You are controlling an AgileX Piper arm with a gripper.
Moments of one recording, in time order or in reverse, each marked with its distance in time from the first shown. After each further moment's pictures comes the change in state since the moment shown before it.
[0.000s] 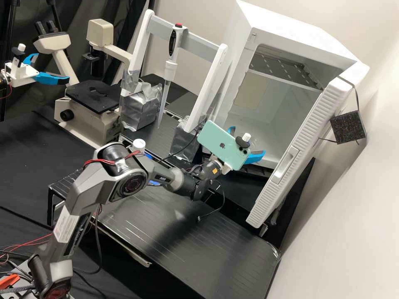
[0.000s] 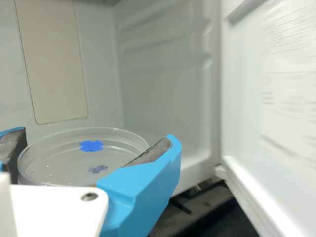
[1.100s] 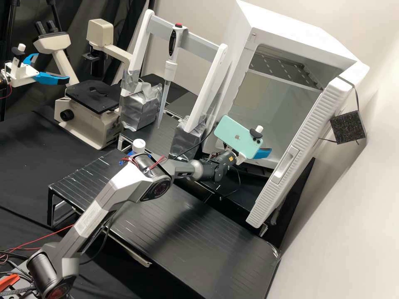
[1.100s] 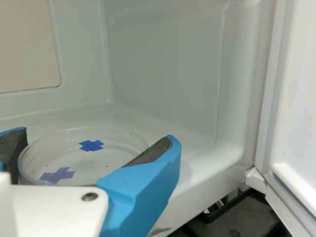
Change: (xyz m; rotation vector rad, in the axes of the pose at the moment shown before) arm 0.090 -0.024 0.023 -0.036 -0.087 -0.062
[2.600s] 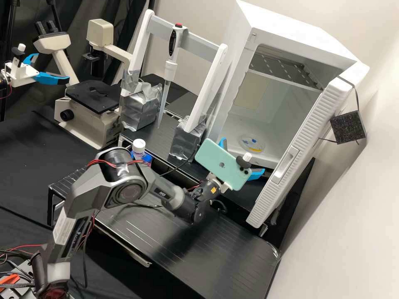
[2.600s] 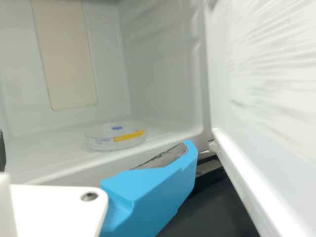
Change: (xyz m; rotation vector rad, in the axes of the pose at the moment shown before) arm -0.172 0.035 0.029 0.084 0.157 0.054
